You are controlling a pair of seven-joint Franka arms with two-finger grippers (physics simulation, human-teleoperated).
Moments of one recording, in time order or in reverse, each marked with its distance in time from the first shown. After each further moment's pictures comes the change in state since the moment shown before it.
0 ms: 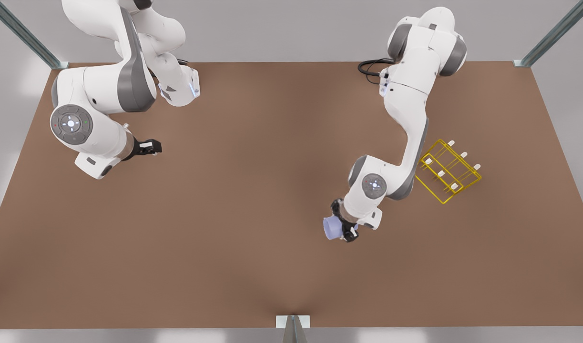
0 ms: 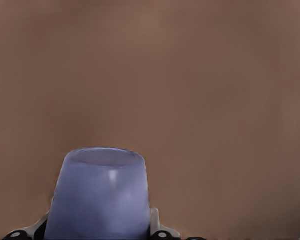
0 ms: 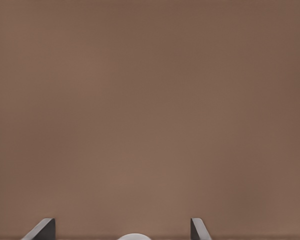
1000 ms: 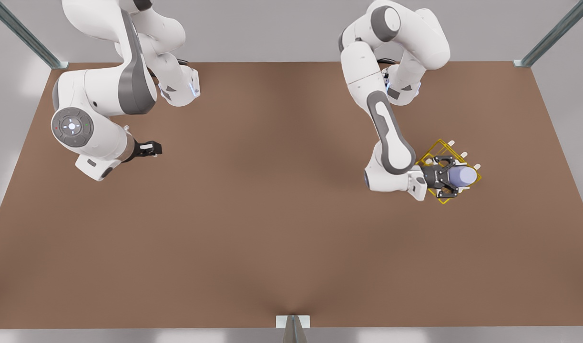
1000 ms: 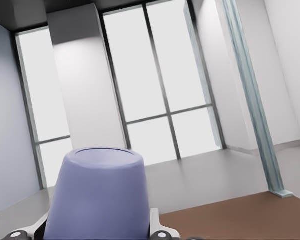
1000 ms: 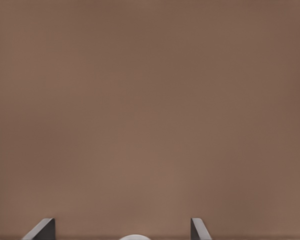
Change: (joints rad) left arm -0.914 0.333 1.127 -0.642 0.783 -0.397 0.336; right arm -0.002 0.007 0.000 -0.002 0.001 0.007 0.004
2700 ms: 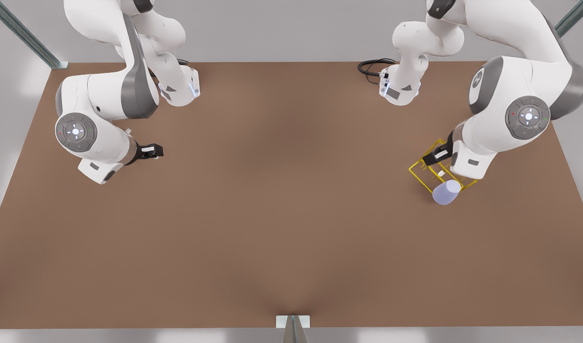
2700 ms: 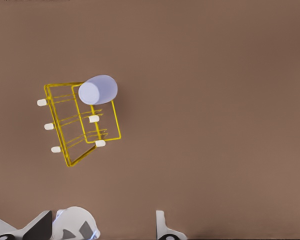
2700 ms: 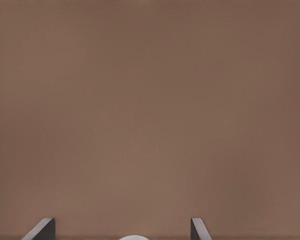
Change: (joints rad) left arm 1.246 -0.766 -1.252 0.863 -0.622 -0.734 1.305; right arm -0.002 0.016 0.000 0.004 0.000 0.003 -0.006
